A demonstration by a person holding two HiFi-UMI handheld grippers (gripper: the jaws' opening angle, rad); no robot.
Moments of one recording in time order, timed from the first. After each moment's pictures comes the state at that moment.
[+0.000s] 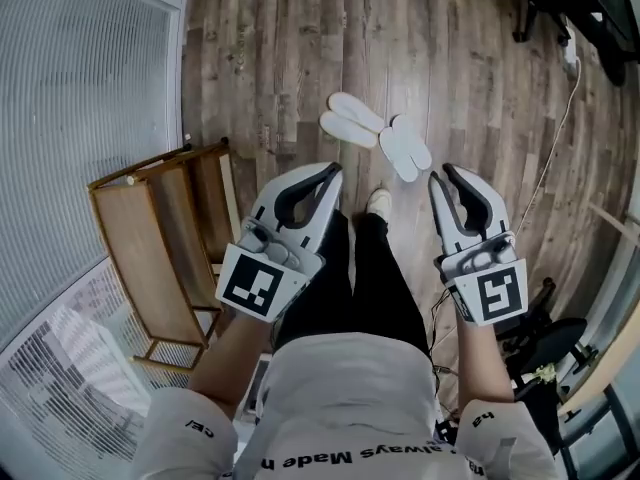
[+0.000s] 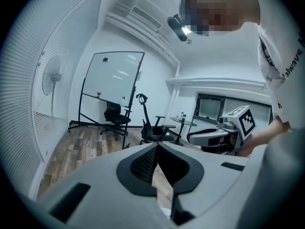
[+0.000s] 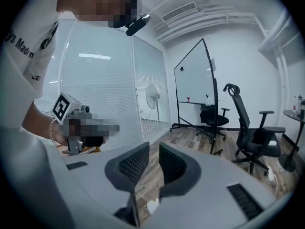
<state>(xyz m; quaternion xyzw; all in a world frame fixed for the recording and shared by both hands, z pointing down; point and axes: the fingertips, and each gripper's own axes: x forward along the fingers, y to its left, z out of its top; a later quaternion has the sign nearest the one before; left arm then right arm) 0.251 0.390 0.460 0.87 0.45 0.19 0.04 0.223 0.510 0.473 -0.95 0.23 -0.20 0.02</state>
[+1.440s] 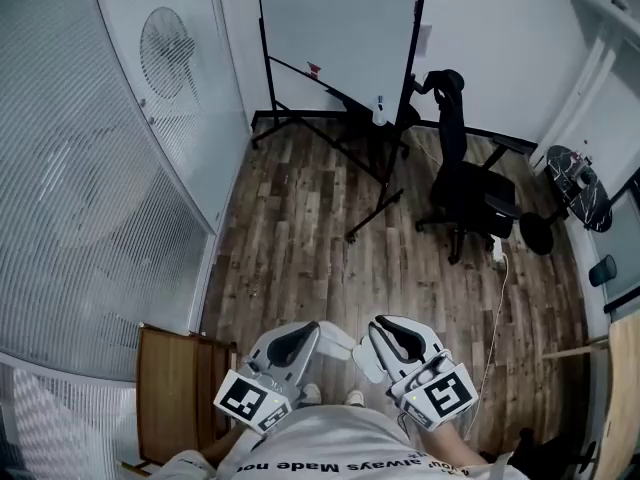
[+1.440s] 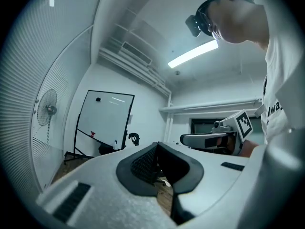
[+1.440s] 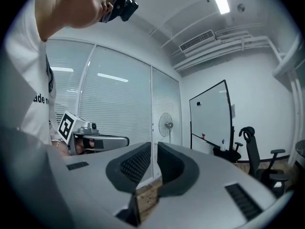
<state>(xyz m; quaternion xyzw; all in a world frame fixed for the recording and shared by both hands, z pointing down) 0.215 0.328 0.122 0.88 0.46 0.04 0.08 0.202 0.417 0.109 -0.96 0.28 -0.06 0.00</state>
